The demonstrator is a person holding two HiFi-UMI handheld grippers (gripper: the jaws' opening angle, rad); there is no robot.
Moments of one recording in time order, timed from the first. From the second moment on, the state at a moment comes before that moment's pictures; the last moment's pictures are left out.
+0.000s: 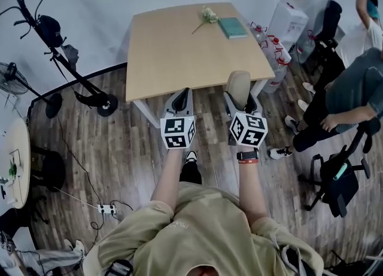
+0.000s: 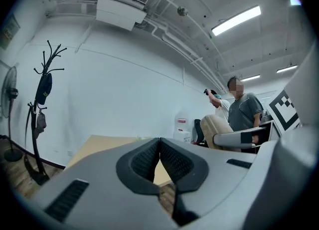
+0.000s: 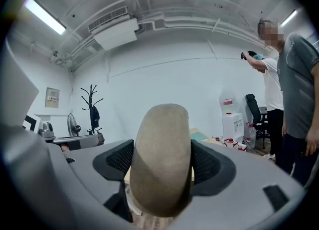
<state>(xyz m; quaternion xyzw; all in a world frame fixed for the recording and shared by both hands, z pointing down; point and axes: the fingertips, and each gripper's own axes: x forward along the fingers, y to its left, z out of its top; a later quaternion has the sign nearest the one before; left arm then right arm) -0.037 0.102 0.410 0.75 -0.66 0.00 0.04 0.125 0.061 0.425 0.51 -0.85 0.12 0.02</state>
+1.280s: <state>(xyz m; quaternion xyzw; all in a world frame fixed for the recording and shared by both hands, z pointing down) -0.148 -0.205 0.446 0.80 -0.60 0.04 0.09 -0.014 -0.219 0.455 0.53 -0.83 0.17 0.06</state>
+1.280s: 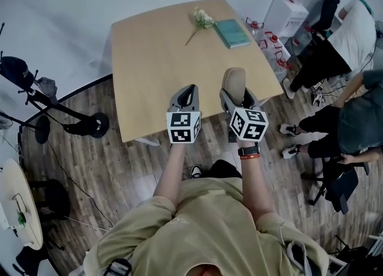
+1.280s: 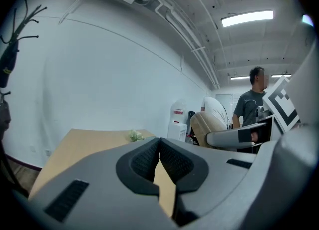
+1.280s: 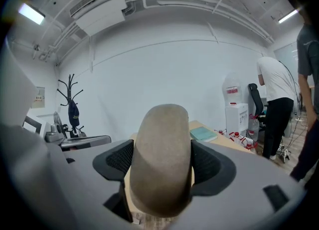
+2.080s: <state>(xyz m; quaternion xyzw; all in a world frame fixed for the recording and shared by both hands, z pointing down) -0.094 -0.368 0.499 0.80 -0.59 0.08 0.13 0.016 -0.392 0.526 0.49 -0.83 0.23 0.10</state>
